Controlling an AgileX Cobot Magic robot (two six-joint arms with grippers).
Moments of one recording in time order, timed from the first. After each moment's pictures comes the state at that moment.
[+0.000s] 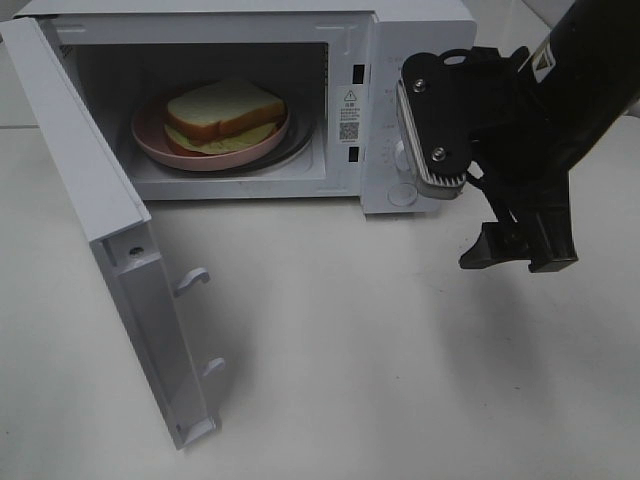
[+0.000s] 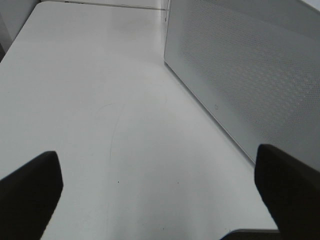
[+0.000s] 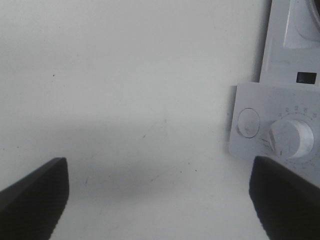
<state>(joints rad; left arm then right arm) 0.03 -0.01 -0.51 -0.06 1.08 0.00 0.55 1.47 -1.03 -0.07 0.73 -1.12</state>
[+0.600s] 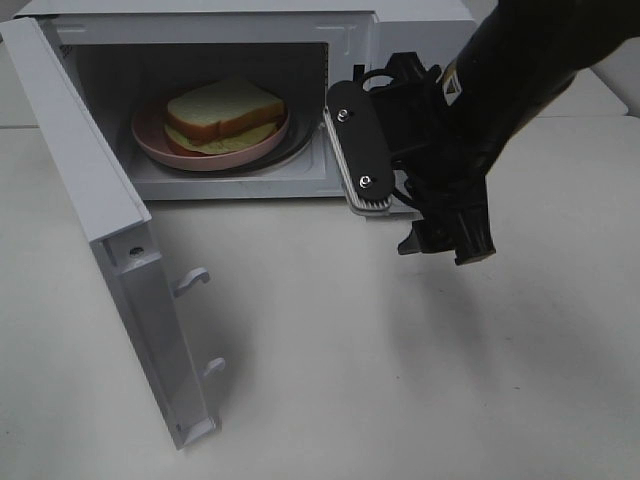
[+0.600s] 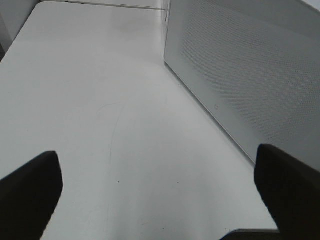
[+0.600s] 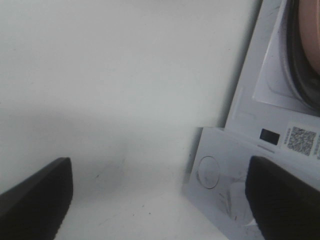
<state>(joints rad) 0.03 -0.01 -0.51 -0.06 1.08 0.00 0.63 1.61 -1.09 -0.16 0.59 -1.13</state>
